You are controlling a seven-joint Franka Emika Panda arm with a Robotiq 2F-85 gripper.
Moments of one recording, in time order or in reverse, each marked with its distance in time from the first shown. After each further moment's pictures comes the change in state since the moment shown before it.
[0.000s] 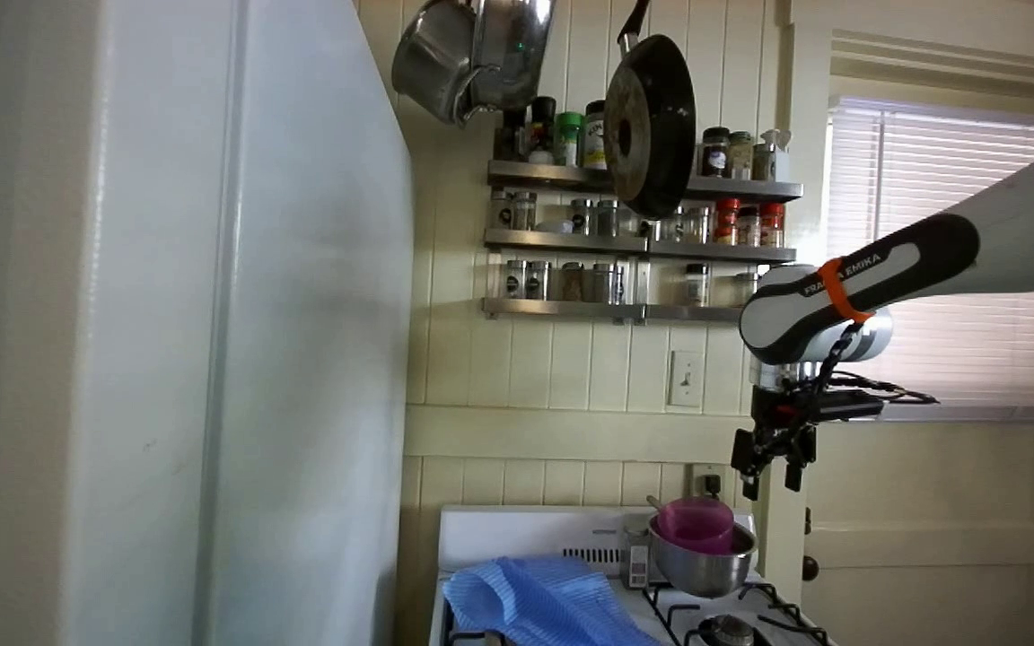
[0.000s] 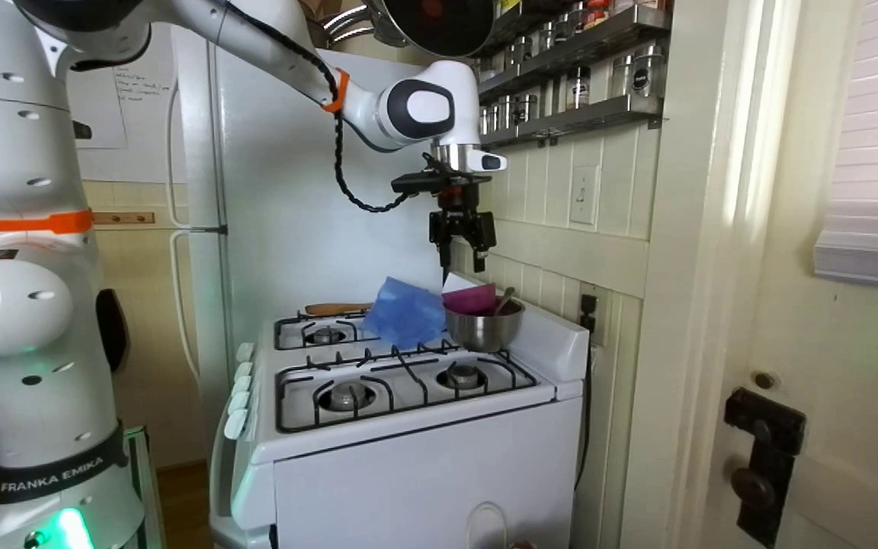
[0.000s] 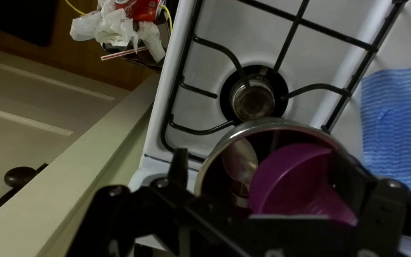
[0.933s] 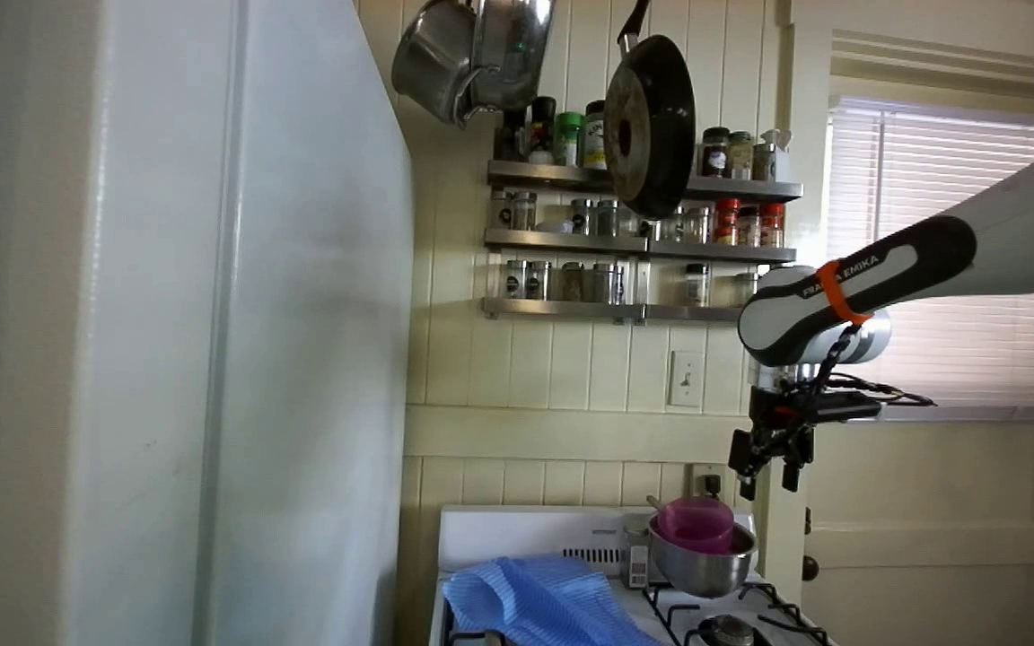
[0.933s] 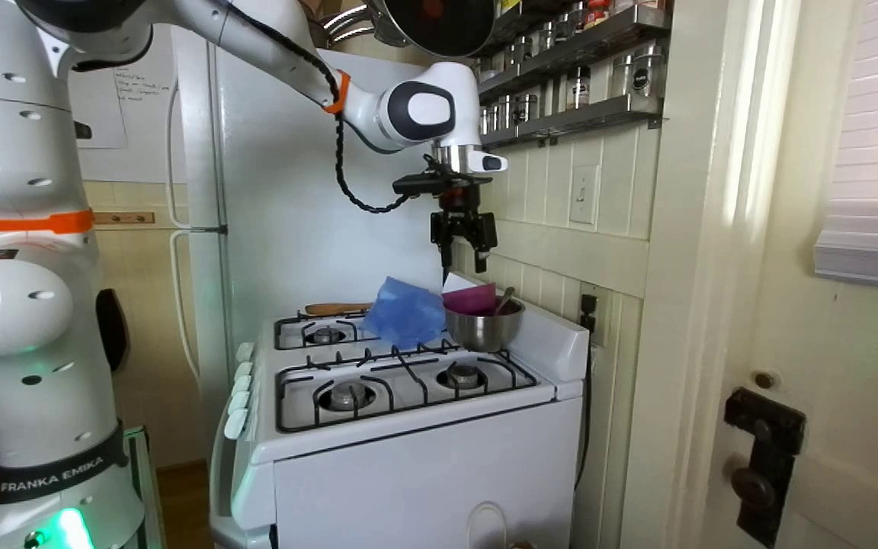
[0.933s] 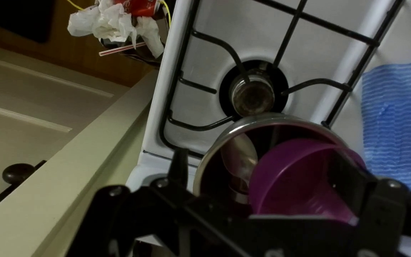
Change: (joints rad) arm 0.000 0.006 0.001 0.000 0.005 0.018 0.000
